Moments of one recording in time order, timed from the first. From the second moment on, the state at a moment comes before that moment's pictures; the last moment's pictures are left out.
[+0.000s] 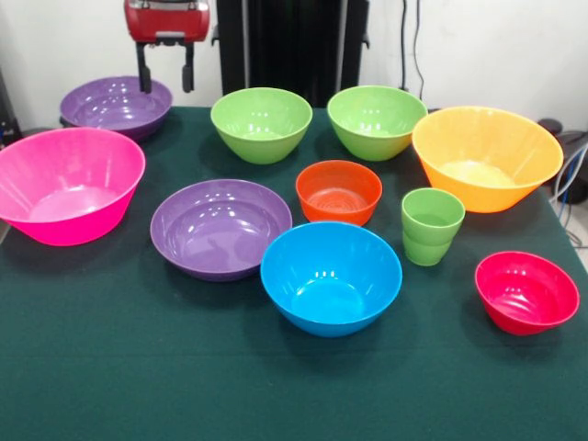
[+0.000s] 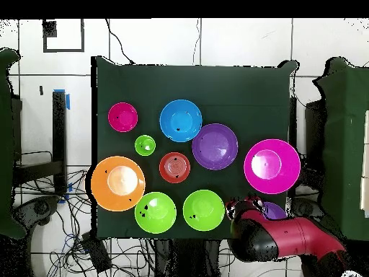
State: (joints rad) arm -0.99 -0.90 0.44 2.17 -0.87 0.23 1.63
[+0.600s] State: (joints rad) arm -1.03 -0.87 0.47 2.13 -0.87 0.24 1.63
